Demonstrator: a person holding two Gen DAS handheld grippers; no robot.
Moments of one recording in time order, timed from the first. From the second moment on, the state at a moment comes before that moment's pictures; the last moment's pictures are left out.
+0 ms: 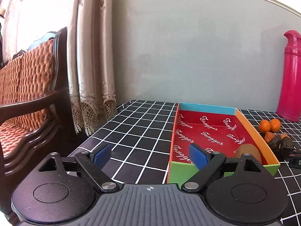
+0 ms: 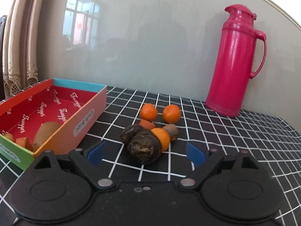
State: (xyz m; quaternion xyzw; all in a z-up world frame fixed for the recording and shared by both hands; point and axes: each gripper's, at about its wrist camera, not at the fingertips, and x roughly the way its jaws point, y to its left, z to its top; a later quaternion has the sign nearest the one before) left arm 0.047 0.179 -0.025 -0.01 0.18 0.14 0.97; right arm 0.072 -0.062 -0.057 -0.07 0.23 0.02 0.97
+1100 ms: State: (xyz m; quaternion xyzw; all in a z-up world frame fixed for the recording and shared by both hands) left arm 0.047 0.191 -0.029 -0.03 0.19 0.15 0.97; right arm 0.084 -0.069 -0.058 -0.05 0.27 0.01 0.96
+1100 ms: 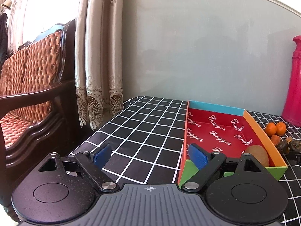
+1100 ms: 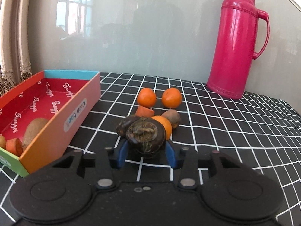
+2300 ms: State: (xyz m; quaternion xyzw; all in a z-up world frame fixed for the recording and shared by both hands) left arm 0.048 0.192 -0.028 -0.03 0.19 0.14 0.97; right arm 0.047 -0.037 -0.053 -0.15 0.30 0.08 0.94
